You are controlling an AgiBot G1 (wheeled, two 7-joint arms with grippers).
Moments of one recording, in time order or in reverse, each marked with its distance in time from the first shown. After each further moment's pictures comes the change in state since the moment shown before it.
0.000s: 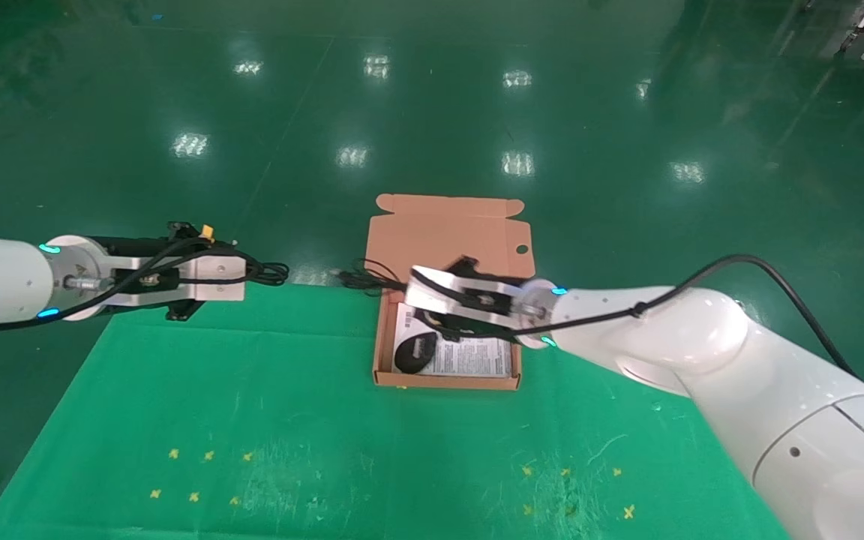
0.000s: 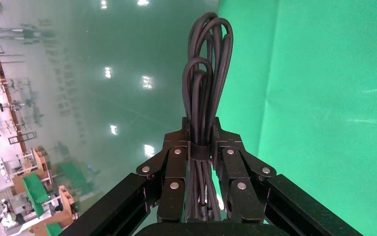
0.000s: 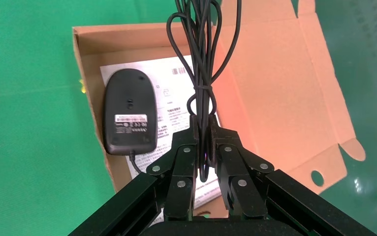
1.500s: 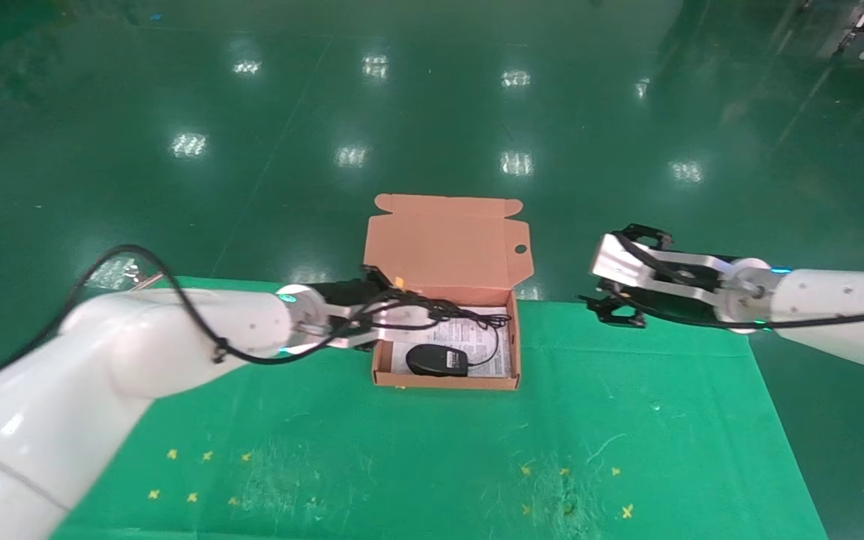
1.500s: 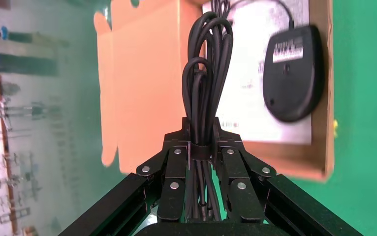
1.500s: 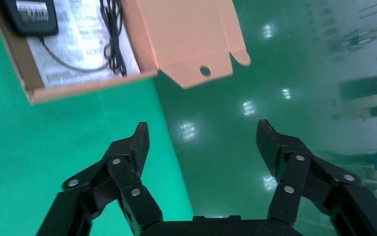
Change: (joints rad) left arm 0.051 0.389 0.071 0.402 -0.096 -0.320 0.225; right arm 0.061 0.433 -0.097 0.375 -0.081 0.006 0.209
